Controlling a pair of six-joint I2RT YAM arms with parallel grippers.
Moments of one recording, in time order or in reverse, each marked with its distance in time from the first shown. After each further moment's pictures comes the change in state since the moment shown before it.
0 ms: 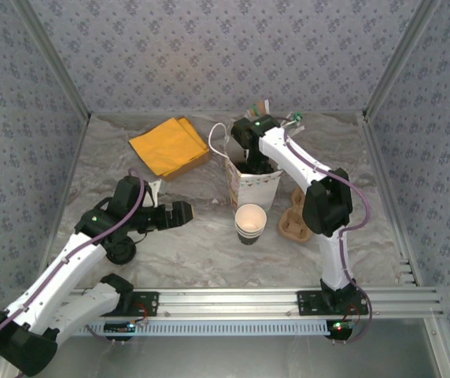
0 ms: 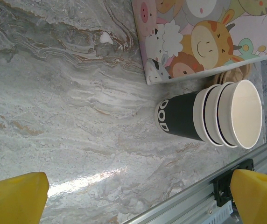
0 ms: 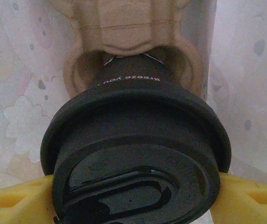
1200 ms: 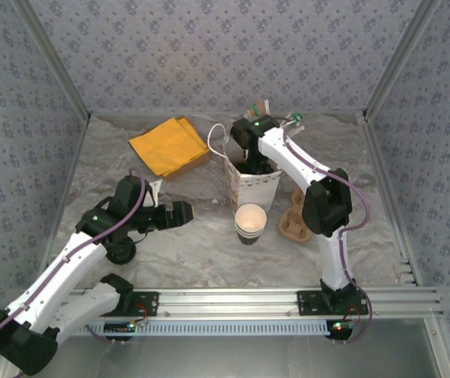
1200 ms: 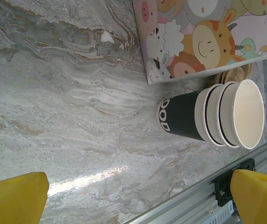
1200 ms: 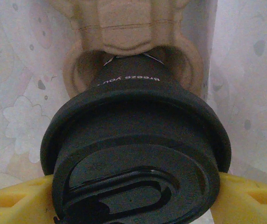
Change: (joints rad) left arm 0.000 0.007 0.000 0.000 0.000 0.003; right arm 0.008 0.000 0.002 -0.001 0.007 0.001
